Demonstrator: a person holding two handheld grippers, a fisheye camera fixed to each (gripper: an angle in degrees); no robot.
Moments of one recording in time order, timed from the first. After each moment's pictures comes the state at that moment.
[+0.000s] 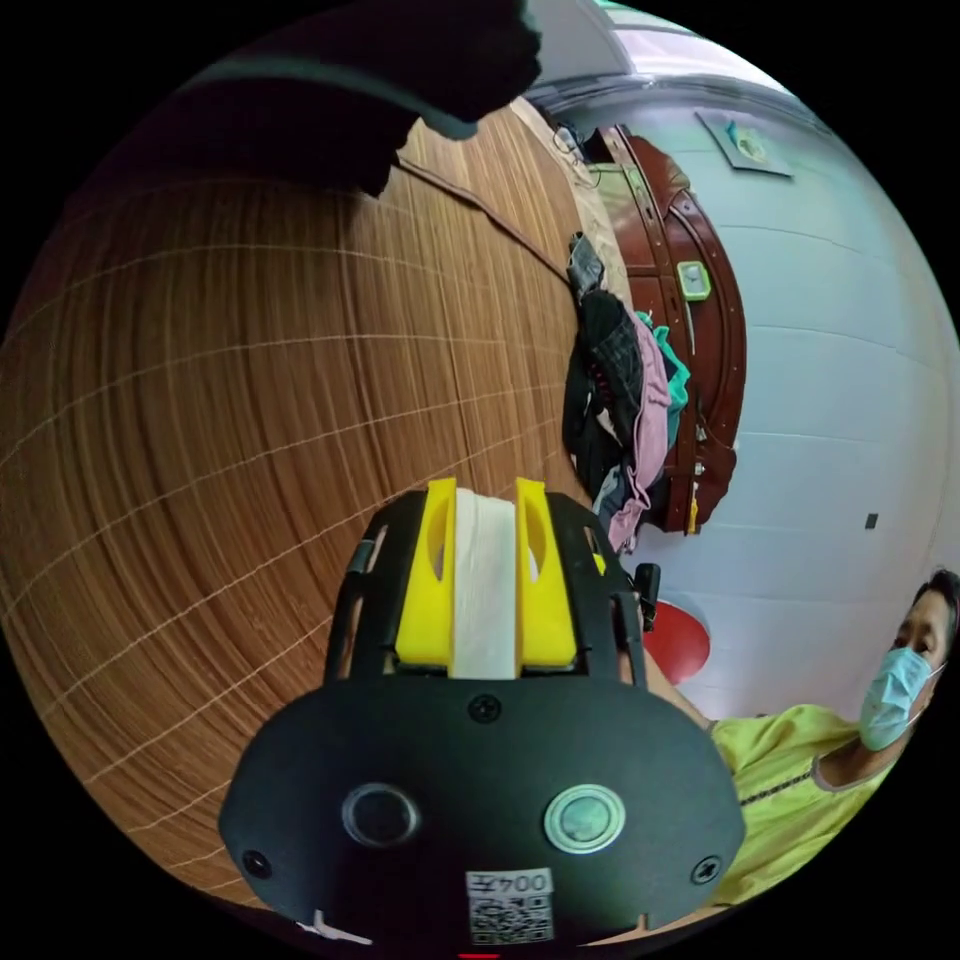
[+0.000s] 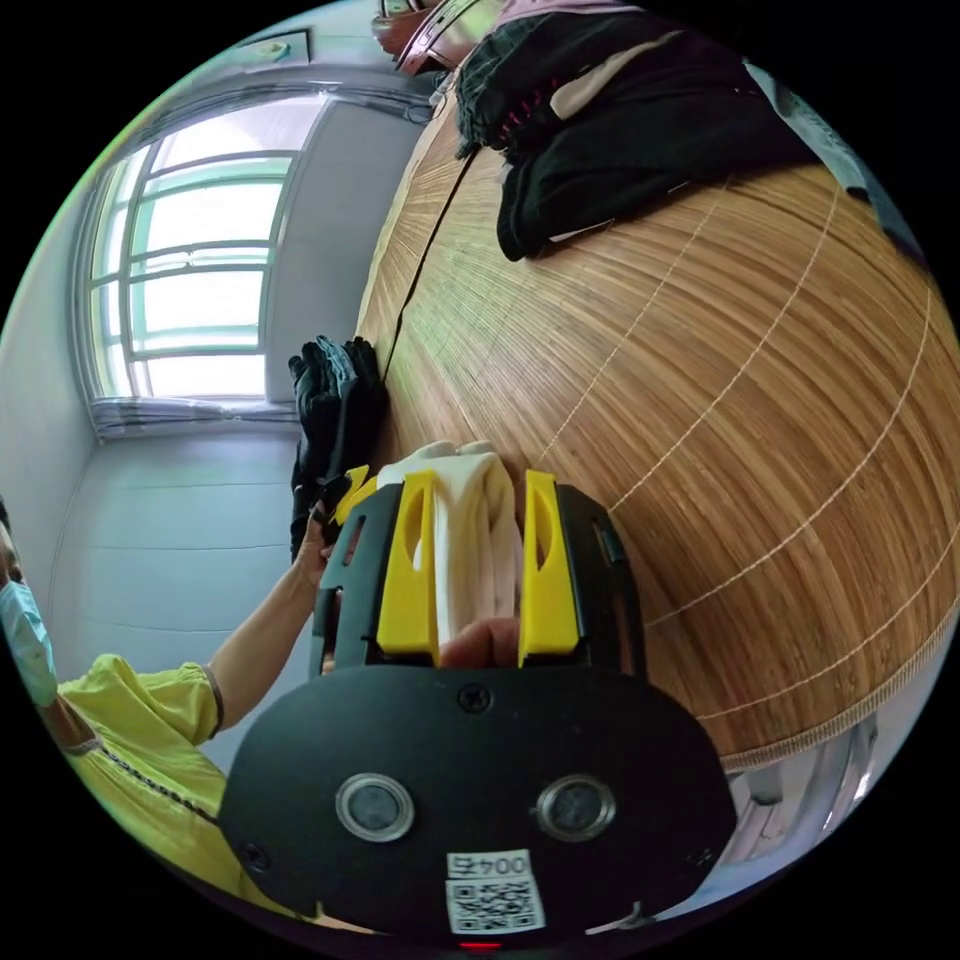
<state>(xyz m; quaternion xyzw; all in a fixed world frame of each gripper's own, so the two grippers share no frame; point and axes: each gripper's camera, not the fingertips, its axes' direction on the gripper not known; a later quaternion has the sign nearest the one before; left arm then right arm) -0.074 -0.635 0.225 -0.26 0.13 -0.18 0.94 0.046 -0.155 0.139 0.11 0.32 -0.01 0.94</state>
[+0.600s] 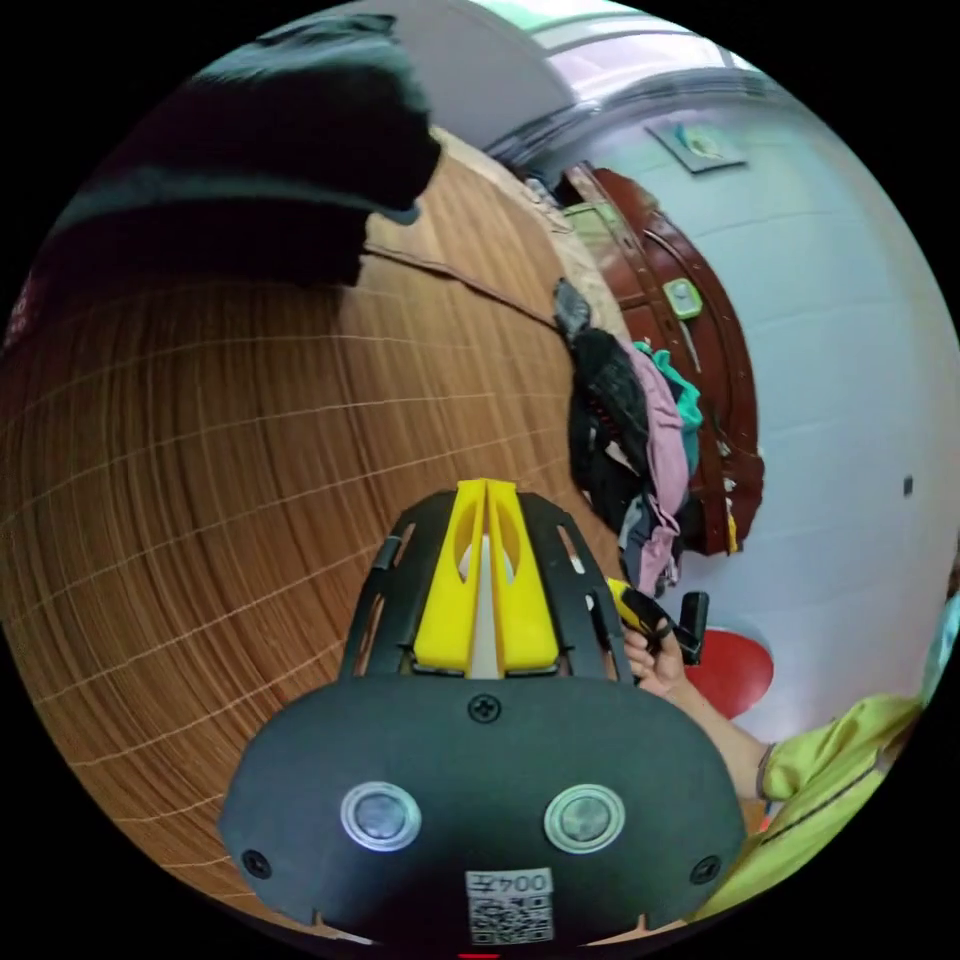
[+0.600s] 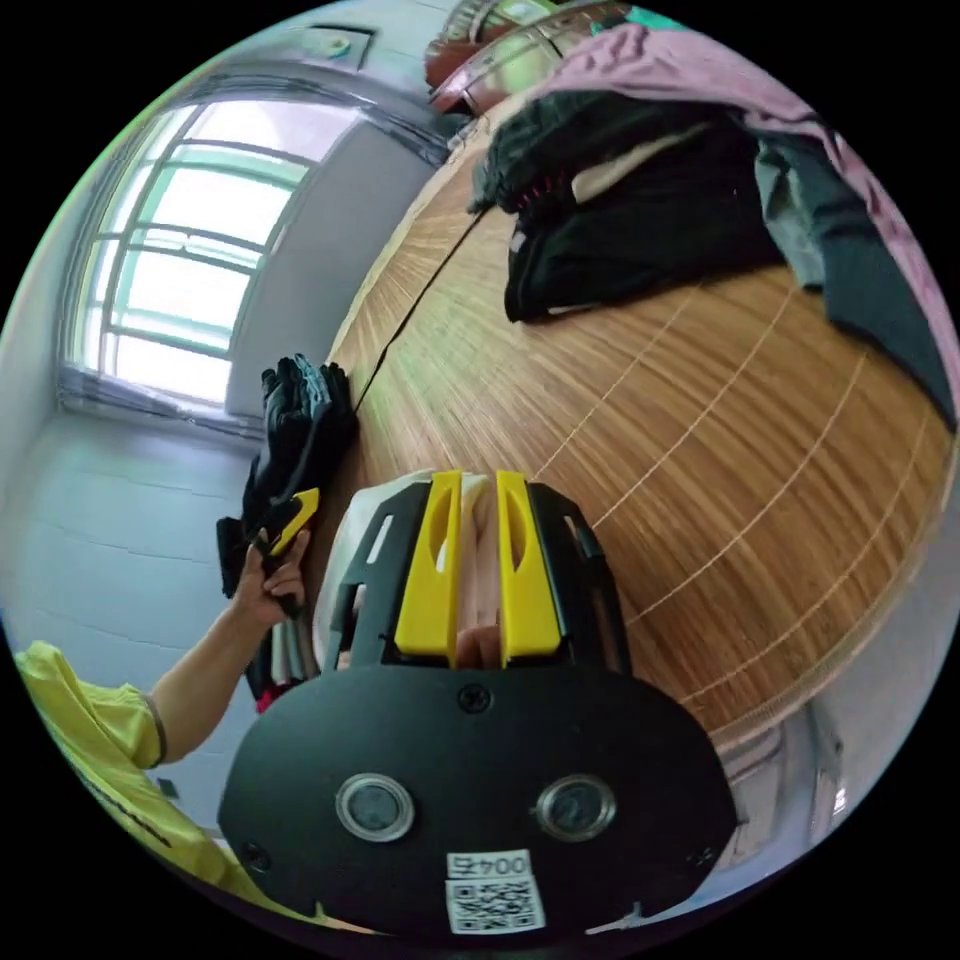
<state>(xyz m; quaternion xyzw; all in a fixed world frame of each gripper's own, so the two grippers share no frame) 0.014 -0.640 0.149 -0.15 0.07 -0.10 0.98 -0.017 -0.126 0.168 0.18 0.42 -0.08 0.88</state>
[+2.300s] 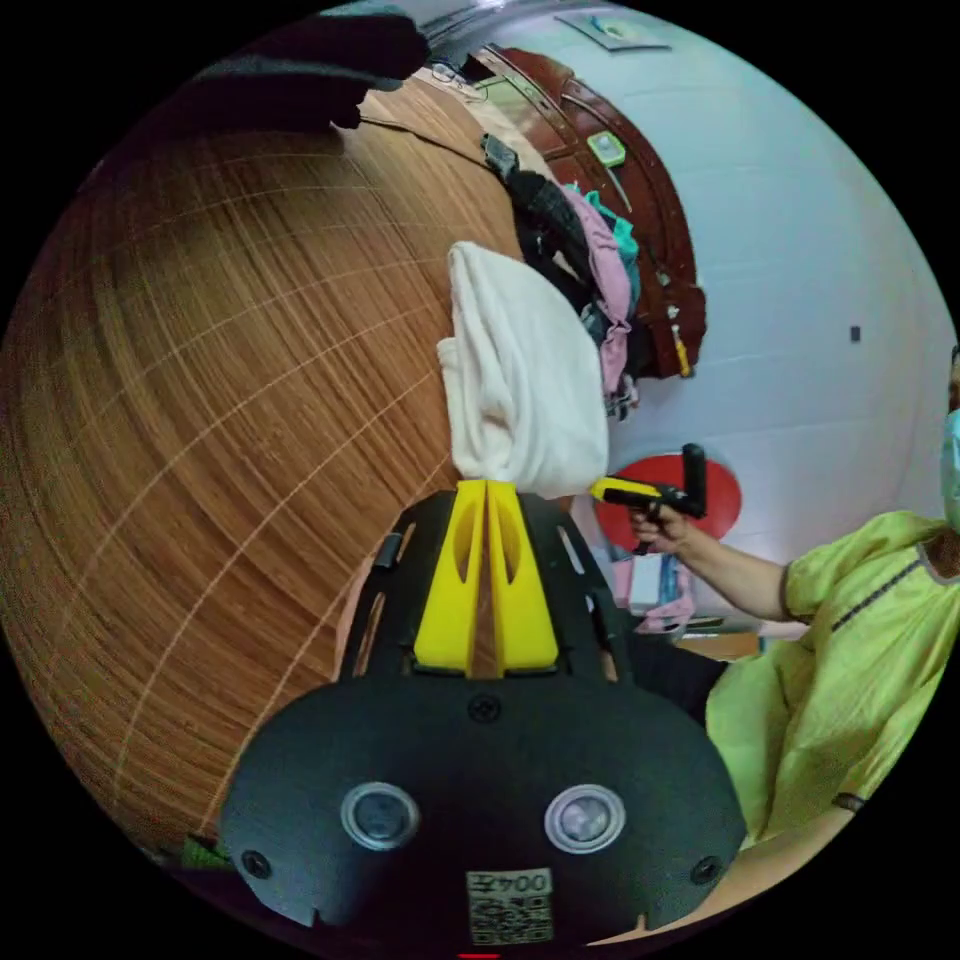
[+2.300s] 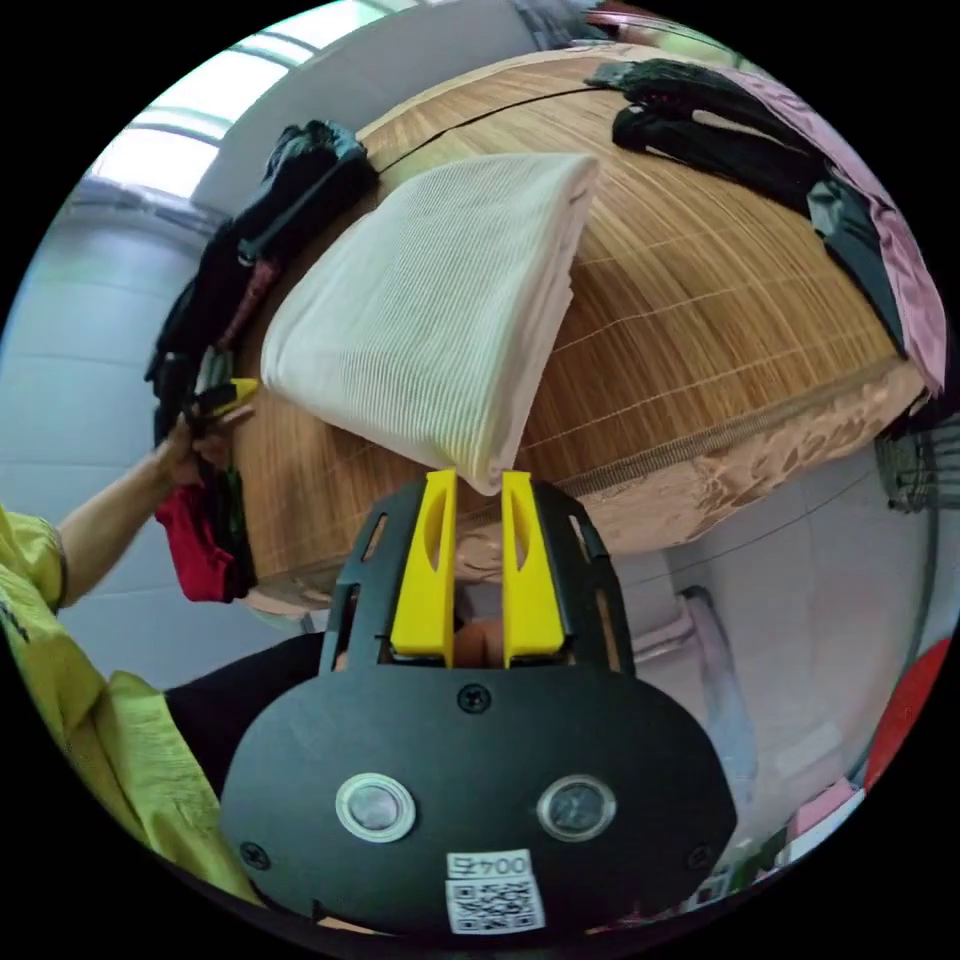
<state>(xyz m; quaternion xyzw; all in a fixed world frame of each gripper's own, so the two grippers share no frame) -0.007 -0.514 -0.135 -0.29 0.21 -0.06 0.93 0.020 0.040 0.350 -0.03 0.54 -0.08 0.84</state>
